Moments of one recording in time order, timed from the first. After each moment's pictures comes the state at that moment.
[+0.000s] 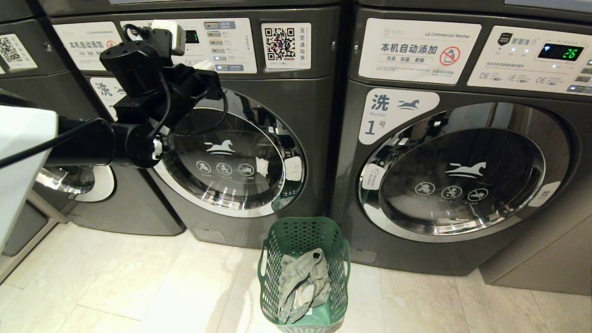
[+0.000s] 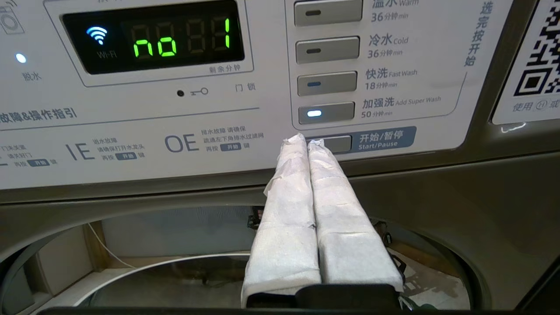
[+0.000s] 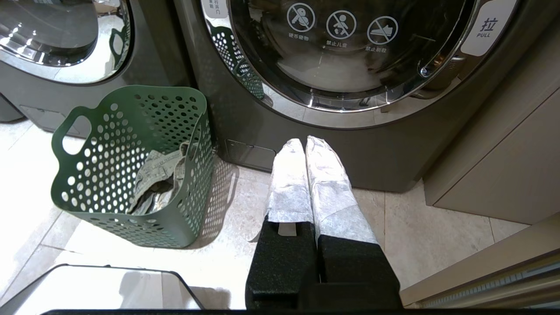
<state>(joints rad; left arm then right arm) -0.23 2.08 -1.68 -0.79 0.01 0.15 0.00 0.00 0.00 0.00 0.02 -0.03</state>
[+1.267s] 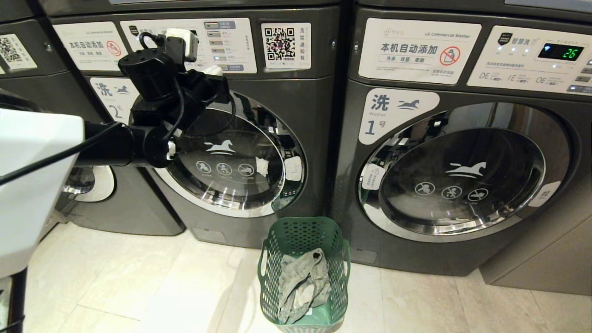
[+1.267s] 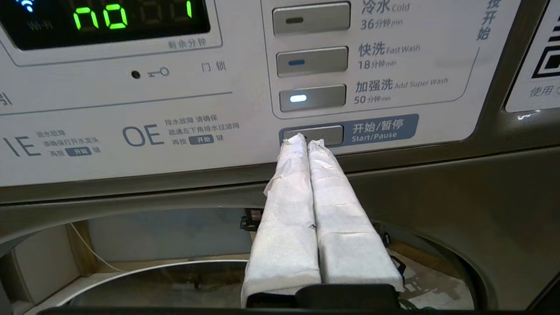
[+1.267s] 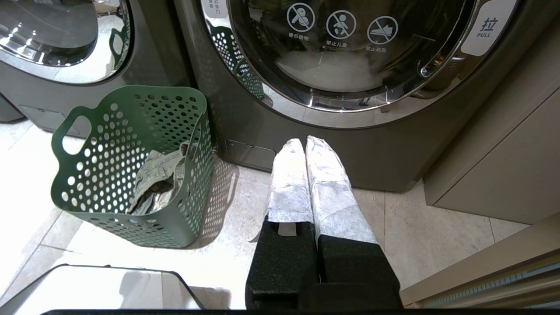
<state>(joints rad) -0.24 2.15 -1.76 -0.77 0.01 0.15 0.00 0.00 0.00 0.00 0.02 -0.03</state>
